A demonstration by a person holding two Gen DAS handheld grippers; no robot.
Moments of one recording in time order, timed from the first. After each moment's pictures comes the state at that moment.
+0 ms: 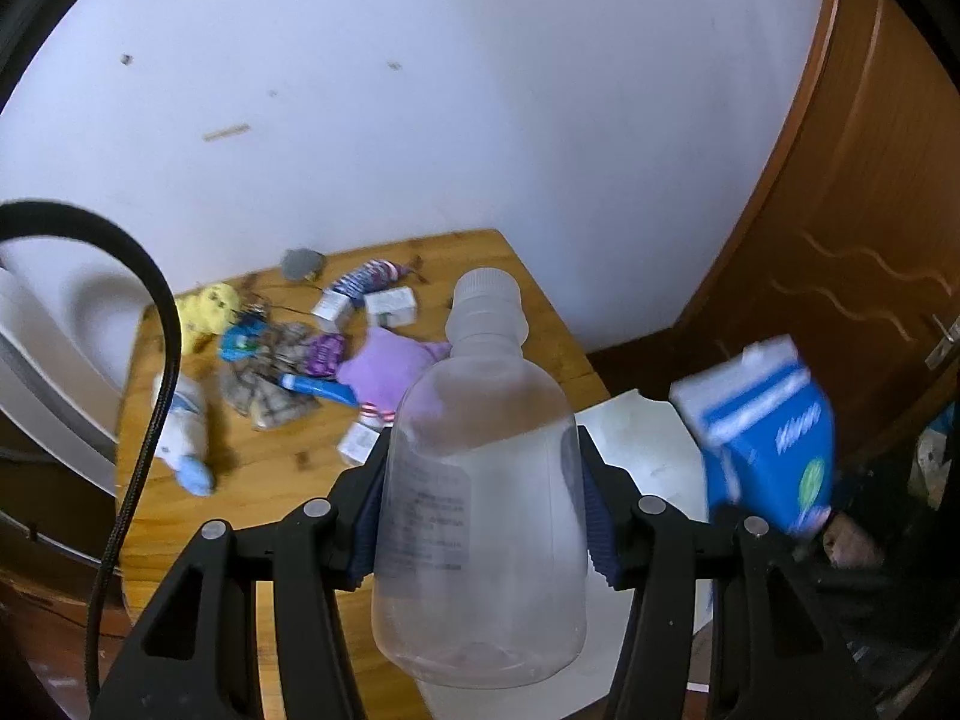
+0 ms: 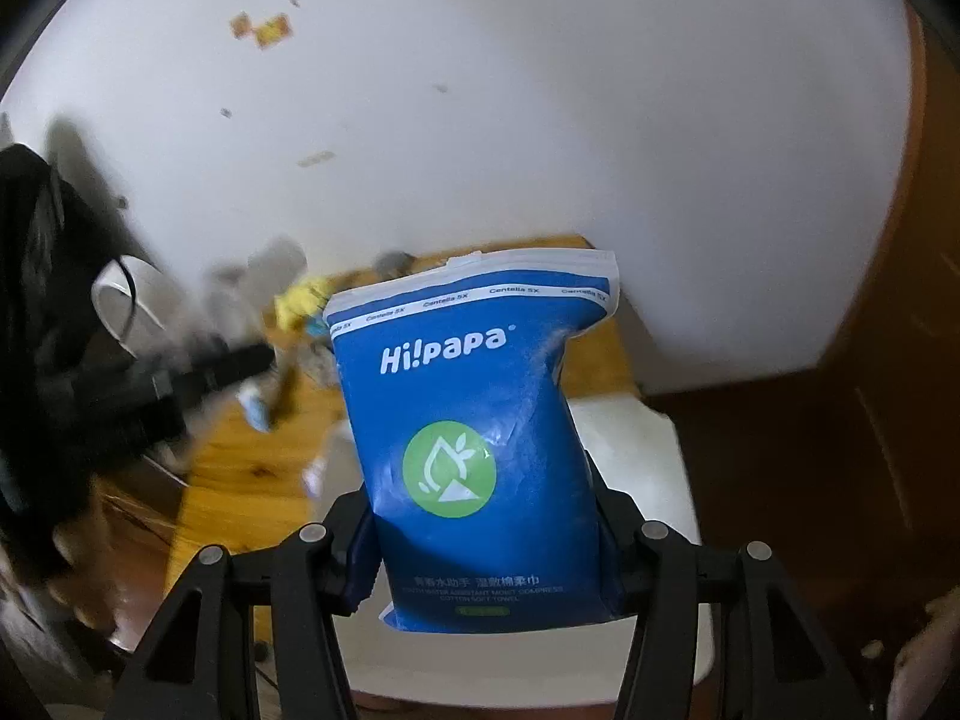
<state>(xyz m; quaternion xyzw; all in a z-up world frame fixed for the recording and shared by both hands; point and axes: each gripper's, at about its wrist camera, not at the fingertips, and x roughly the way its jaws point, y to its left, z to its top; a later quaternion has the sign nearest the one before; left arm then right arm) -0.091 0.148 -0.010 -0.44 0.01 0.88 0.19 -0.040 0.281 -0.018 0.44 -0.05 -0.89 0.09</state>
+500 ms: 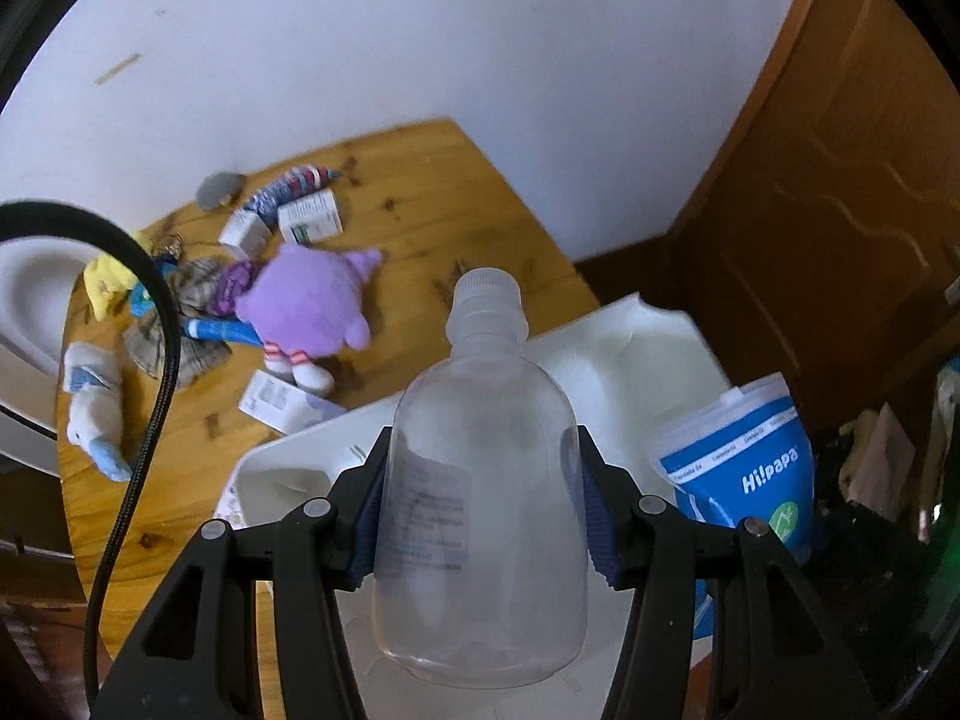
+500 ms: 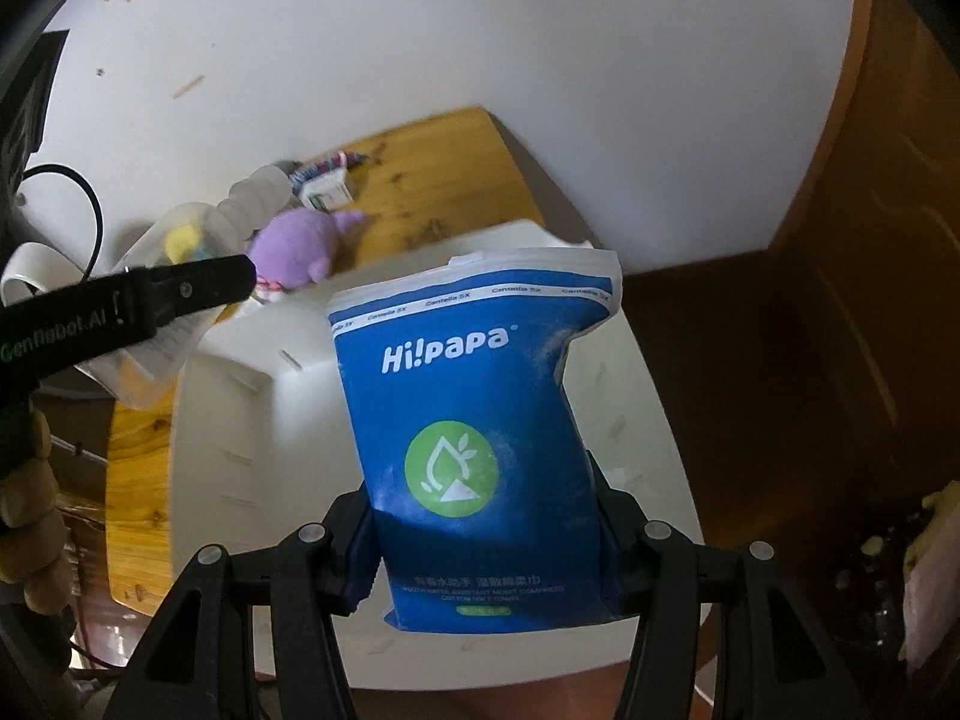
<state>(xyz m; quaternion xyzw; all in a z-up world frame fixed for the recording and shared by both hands) -0.112 0.218 -0.096 -0.52 0.07 0.82 0.21 -0.052 0.318 -0.129 0.53 -0.08 -0.84 0.01</state>
